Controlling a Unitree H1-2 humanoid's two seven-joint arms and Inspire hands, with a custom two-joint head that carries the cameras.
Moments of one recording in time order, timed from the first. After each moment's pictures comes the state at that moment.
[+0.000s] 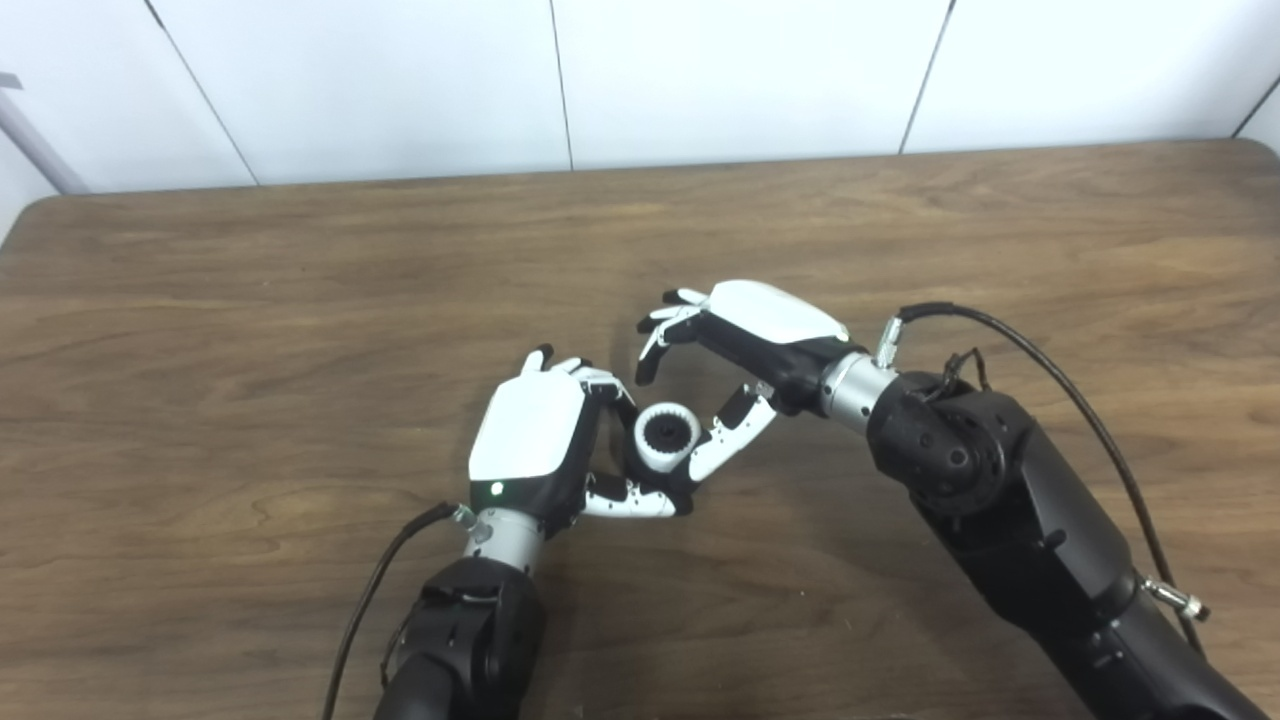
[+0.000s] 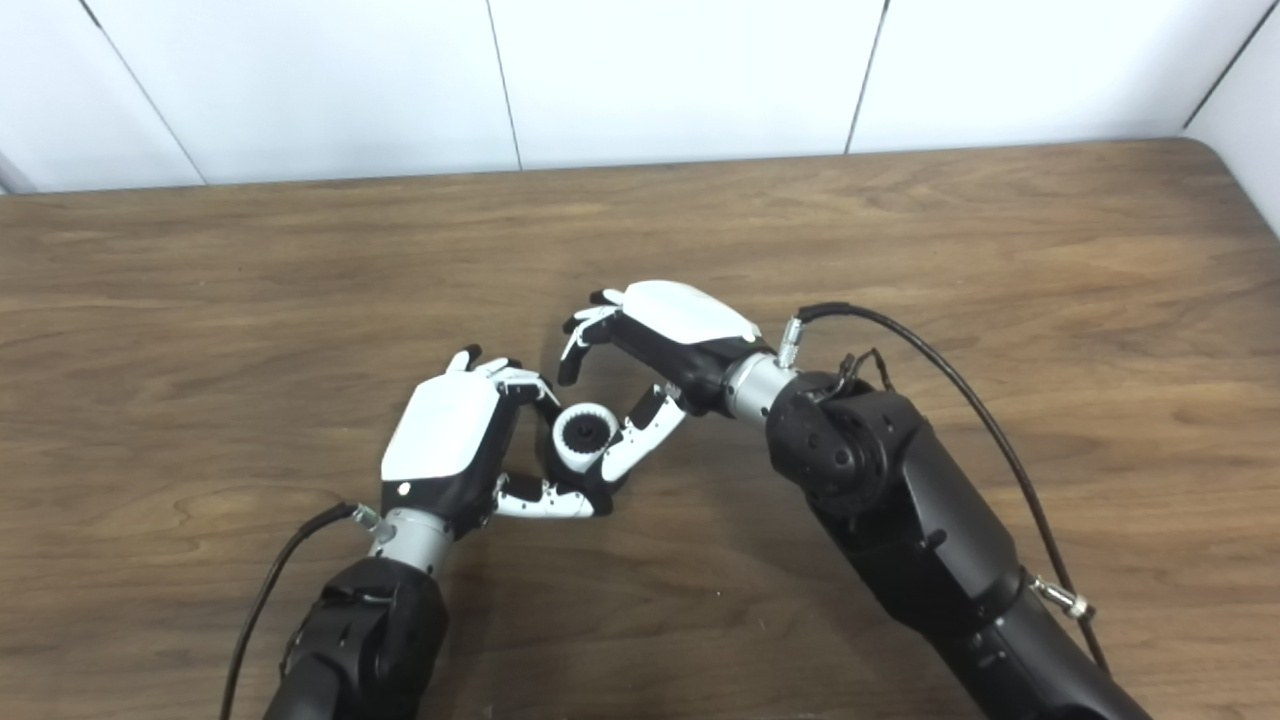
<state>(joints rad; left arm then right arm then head) 0.01 0.06 -0.44 -0.31 1.13 0.31 -0.23 -0.36 -0.30 0.45 -0.36 -0.72 0.37 0.62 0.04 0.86</state>
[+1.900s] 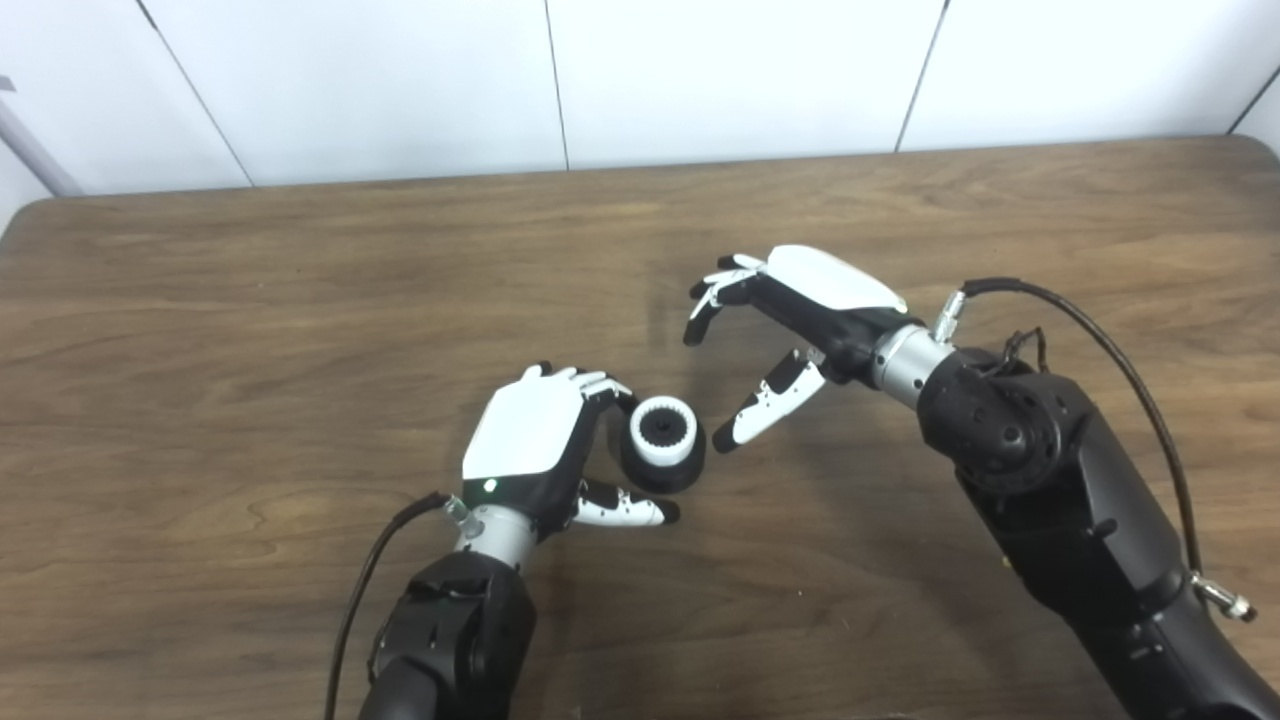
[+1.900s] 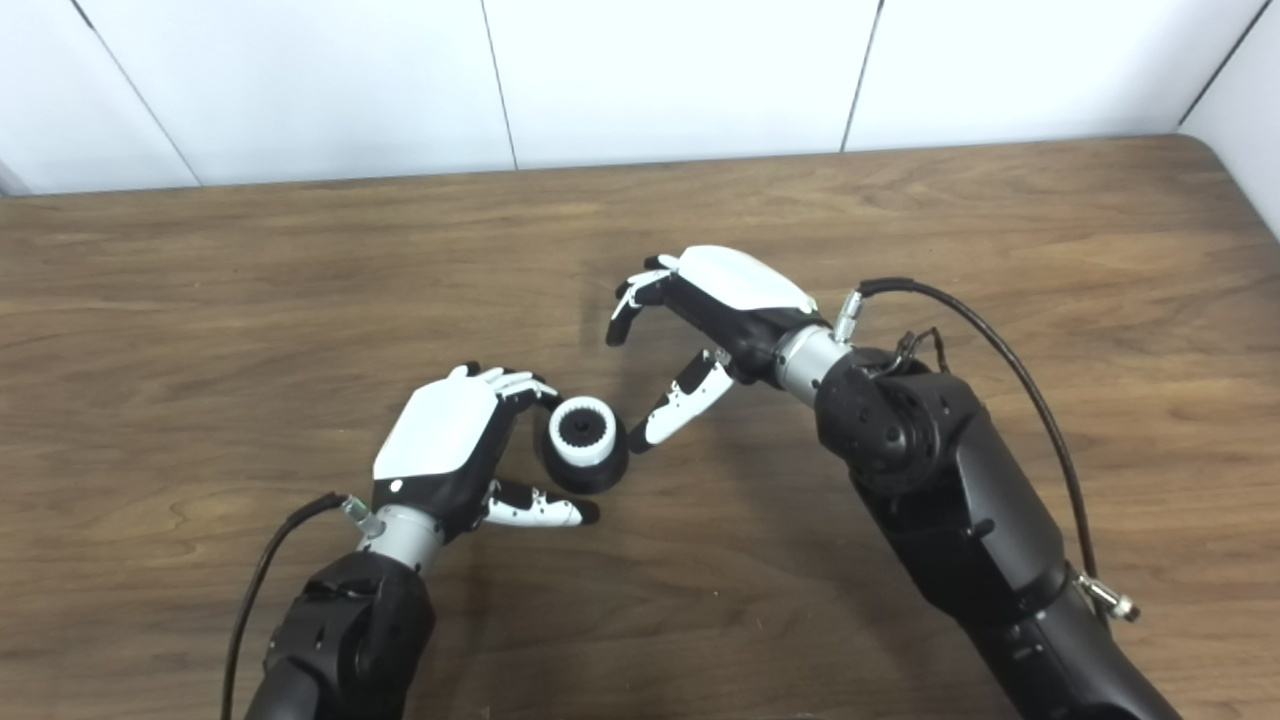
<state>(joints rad) 0.00 0.06 -0.40 -0.40 1.18 0.35 -0.43 -0.36 -0.33 0.36 -0.39 -0.73 0.41 0.65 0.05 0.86</state>
